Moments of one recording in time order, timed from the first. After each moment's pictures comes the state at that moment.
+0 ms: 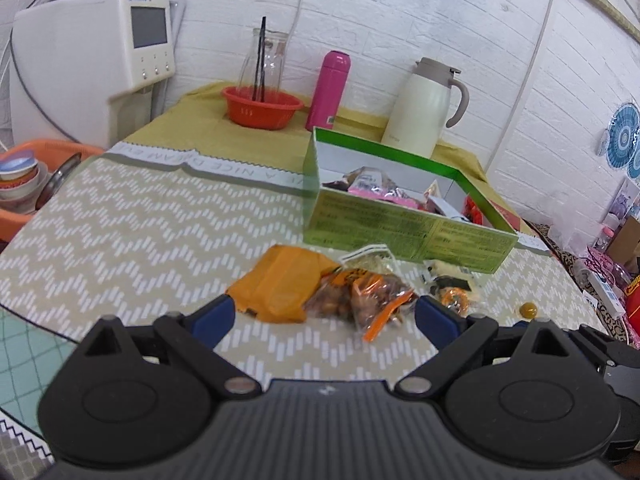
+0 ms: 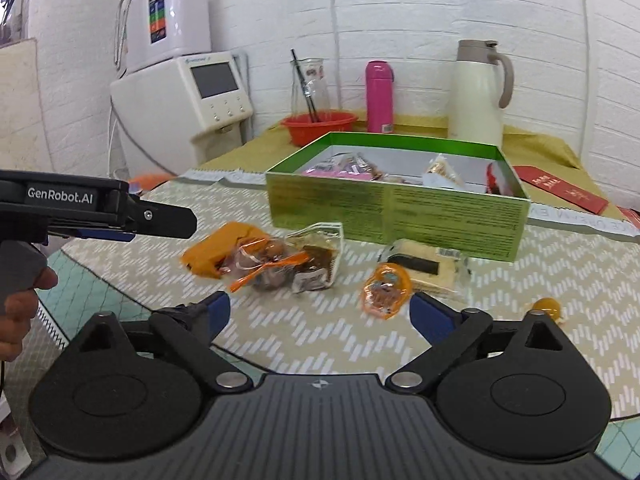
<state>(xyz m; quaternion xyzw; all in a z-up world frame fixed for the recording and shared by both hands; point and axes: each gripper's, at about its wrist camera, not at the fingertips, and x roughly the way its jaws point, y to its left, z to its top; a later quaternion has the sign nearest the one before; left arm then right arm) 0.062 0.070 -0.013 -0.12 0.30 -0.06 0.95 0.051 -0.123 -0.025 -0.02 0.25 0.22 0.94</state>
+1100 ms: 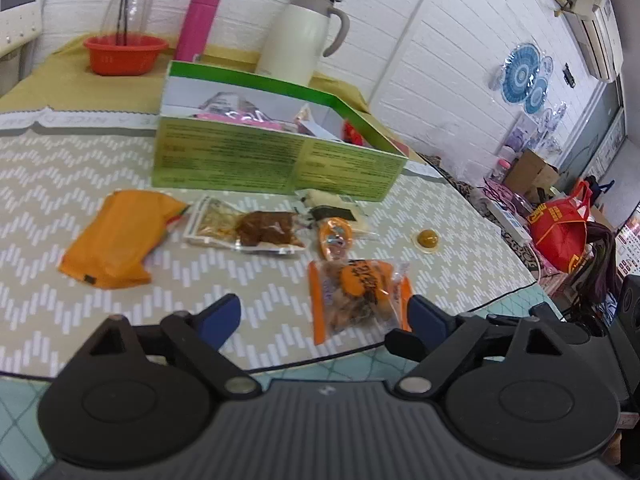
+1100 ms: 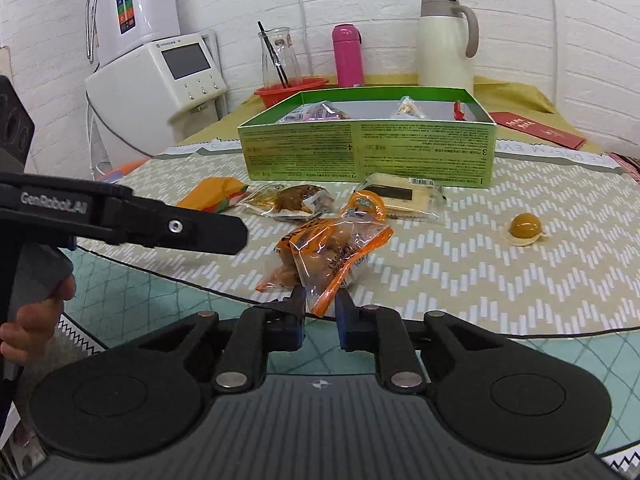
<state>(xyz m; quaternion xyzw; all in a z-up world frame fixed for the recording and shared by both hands) 0.093 0.015 -0.044 -0.11 0.35 -0.27 0.89 0.029 -0.162 -0.049 0.03 0.29 0.16 0.94</state>
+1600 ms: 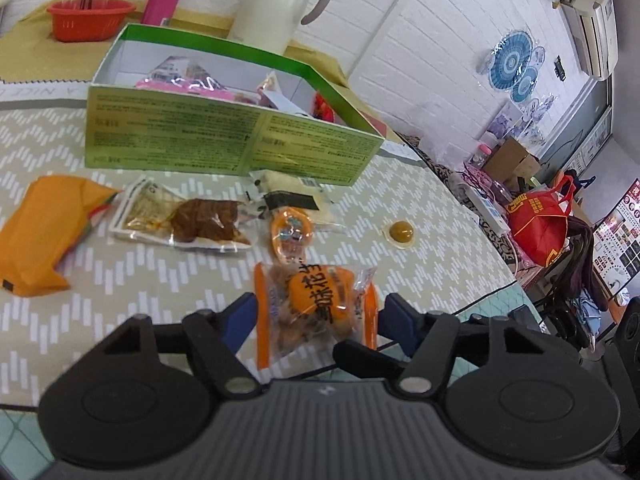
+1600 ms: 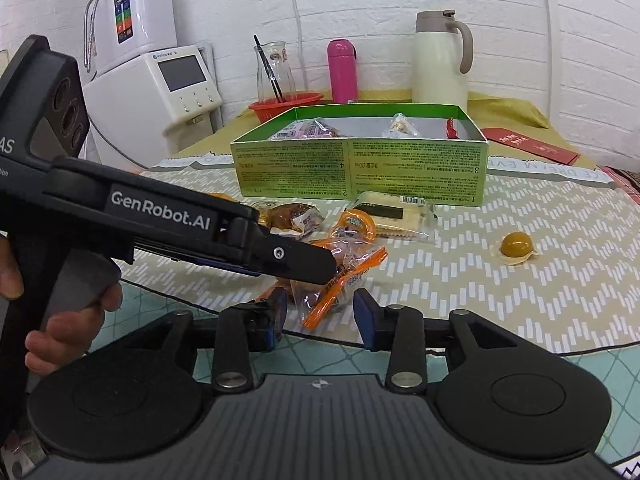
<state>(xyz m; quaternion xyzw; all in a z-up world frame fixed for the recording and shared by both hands) 0.122 -0.017 -0.054 -0.13 0.38 -0.30 0.86 0.038 -0.160 -0.049 0.02 0.27 0.15 0.95</state>
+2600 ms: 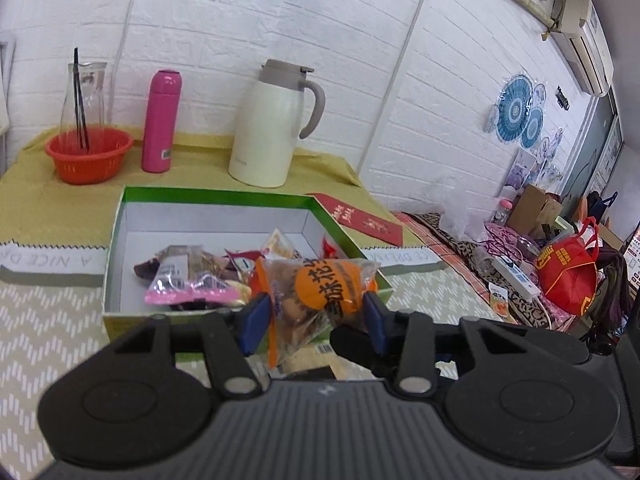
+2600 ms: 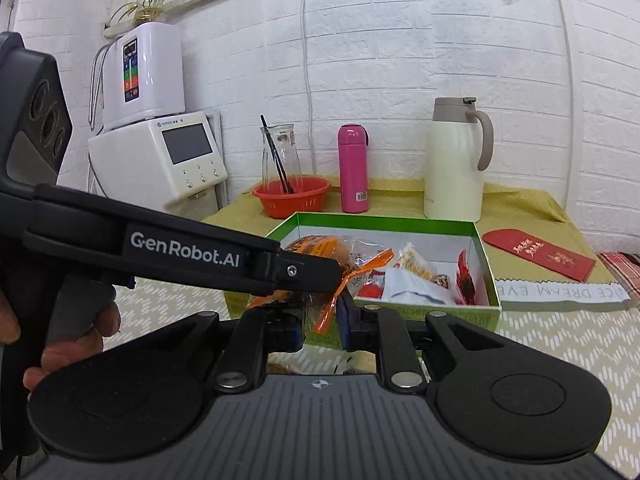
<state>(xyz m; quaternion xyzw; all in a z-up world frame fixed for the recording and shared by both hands) 0.177 -0.028 0.036 -0.08 0.27 -0.26 0.92 0.113 -0.162 0.020 0.02 0.18 0.18 0.97</state>
